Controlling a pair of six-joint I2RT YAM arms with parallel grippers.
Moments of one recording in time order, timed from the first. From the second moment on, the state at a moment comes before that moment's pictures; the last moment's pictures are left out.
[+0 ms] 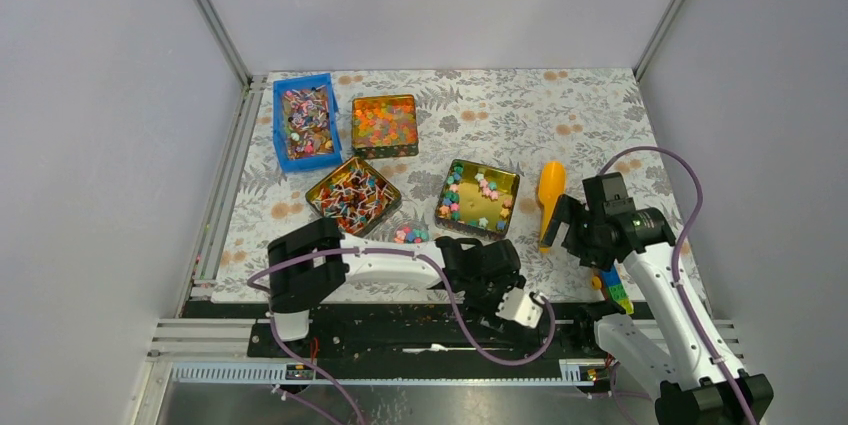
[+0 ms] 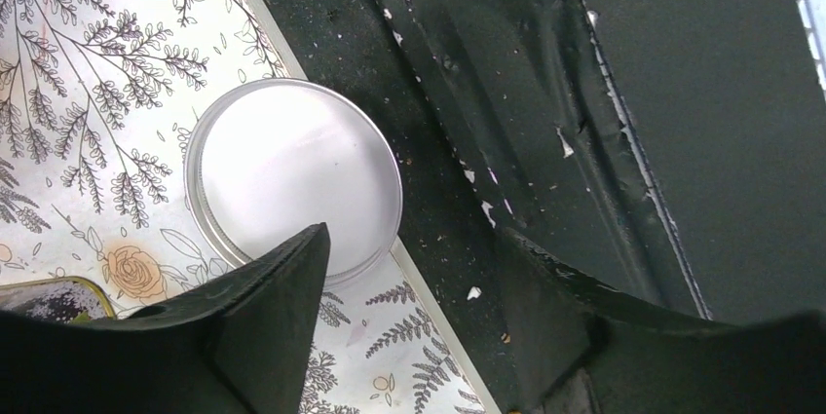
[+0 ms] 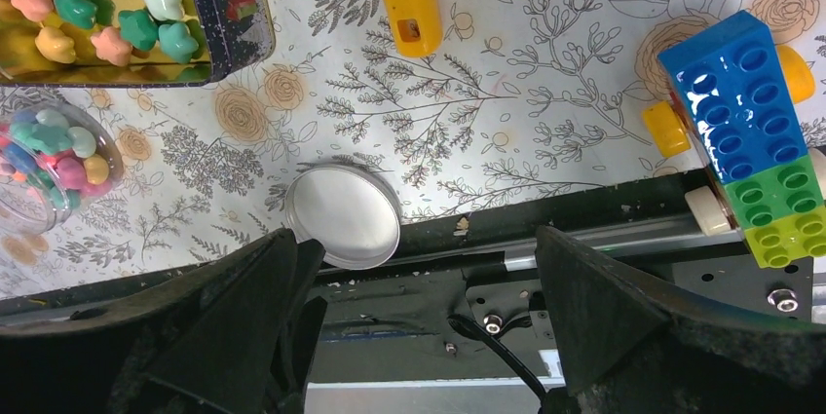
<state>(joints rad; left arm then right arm) -1.34 1.84 1.20 -0.39 0.32 0.66 0.20 0.86 0.82 -1.12 -0.01 0.62</state>
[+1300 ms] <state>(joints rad) -1.32 1.86 1.28 -0.43 0.17 0.67 0.20 0.86 0.89 -1.19 -0.04 0.59</state>
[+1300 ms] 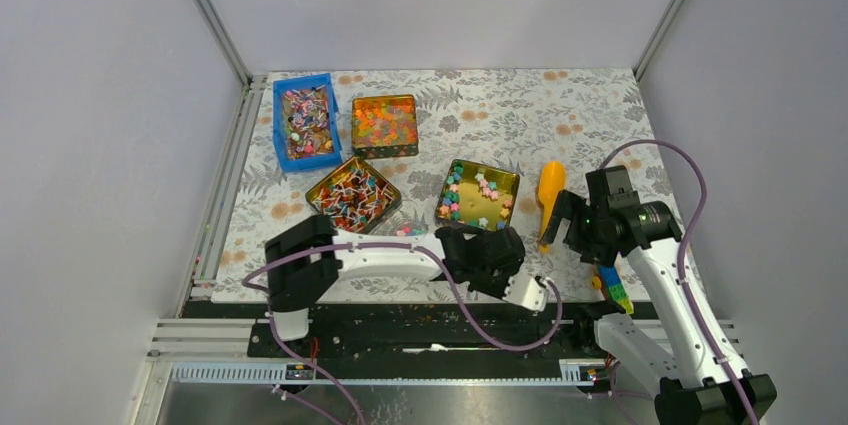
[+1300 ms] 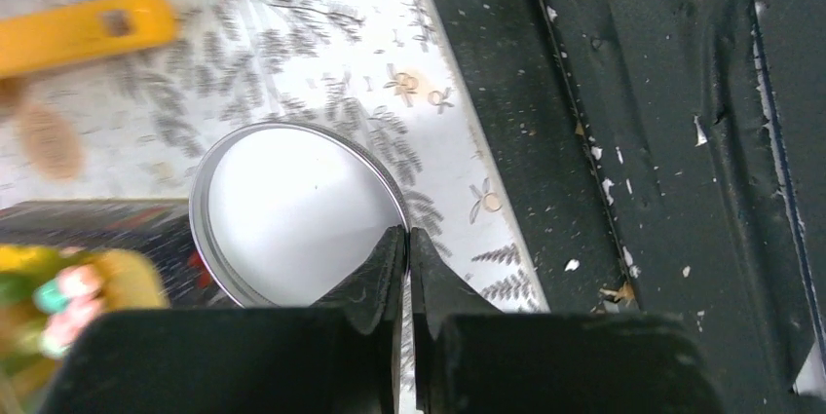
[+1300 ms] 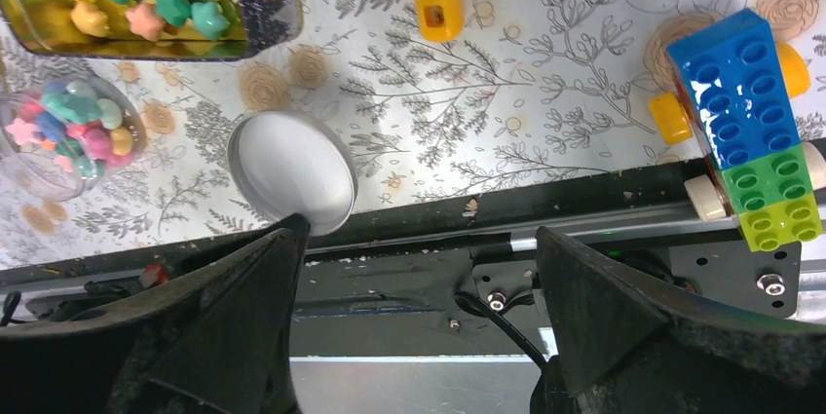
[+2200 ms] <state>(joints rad) -1.03 1.05 0.82 -0.24 0.04 0.29 0.26 1.37 1.22 -0.84 -0.39 0.65</state>
